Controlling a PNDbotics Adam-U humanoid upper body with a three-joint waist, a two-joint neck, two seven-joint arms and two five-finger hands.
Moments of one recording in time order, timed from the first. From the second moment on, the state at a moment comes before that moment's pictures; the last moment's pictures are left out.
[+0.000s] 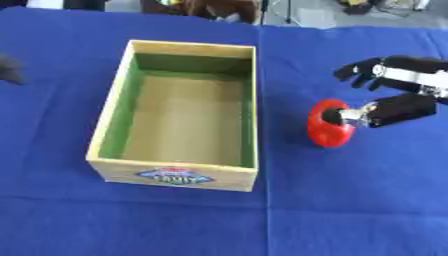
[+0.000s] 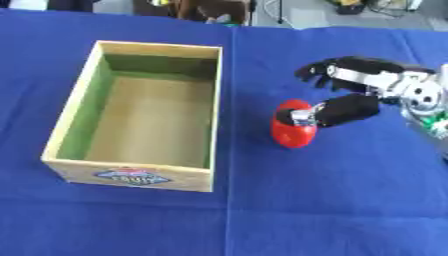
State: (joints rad) left arm -0.41 0.29 0.05 -1.98 -0.04 -0.17 0.14; right arm -0.70 -0.92 0.32 -1.80 0.40 0.42 0.66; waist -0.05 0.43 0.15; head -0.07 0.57
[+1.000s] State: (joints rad) left arm -0.41 0.28 0.04 -1.98 -0.03 -0.17 0.14; right arm -0.68 -0.88 0.34 -1.71 0.37 0.40 0.66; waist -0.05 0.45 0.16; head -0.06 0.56
